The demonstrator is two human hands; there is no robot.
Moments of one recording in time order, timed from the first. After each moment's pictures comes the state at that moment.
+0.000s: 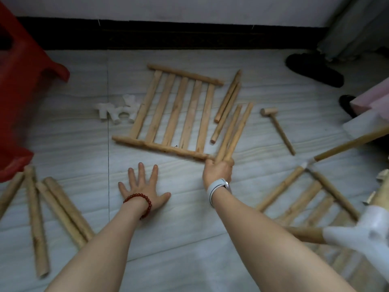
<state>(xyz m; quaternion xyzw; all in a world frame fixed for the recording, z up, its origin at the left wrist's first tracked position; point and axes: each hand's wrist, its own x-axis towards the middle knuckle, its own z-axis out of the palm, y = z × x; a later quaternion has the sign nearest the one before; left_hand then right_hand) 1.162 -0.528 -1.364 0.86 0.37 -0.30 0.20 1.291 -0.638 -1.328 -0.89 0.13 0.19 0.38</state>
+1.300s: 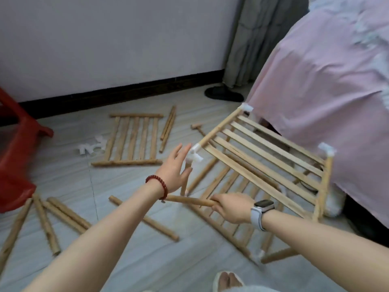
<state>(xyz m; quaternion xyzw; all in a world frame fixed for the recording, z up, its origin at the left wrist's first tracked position) 1.145 -0.722 -1.119 0.94 0.03 -0.01 0.34 1.173 -0.922 -1.109 -0.89 -0.36 0.29 -0.02</state>
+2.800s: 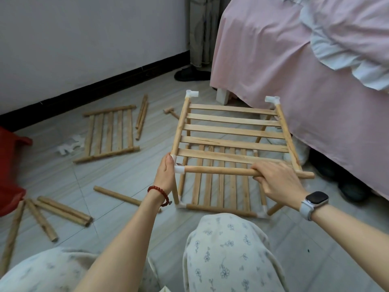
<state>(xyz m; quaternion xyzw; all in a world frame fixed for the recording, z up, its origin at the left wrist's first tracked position) 1.098 -0.858 -1.126 0.79 0.20 0.04 0.58 1.132 -1.143 -1.095 -0.95 -0.30 -0.06 0.10</state>
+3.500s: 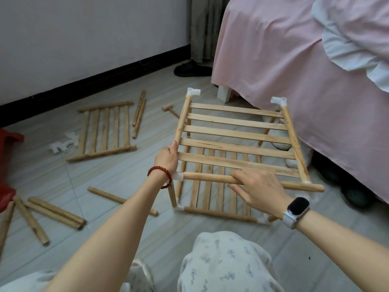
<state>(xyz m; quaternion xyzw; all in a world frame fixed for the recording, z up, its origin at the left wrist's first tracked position) 1.162 -0.848 -1.121 0.84 0.28 -0.04 0.47 1.145 -1.101 -1.103 -0.91 -0.38 -0.13 0.06</state>
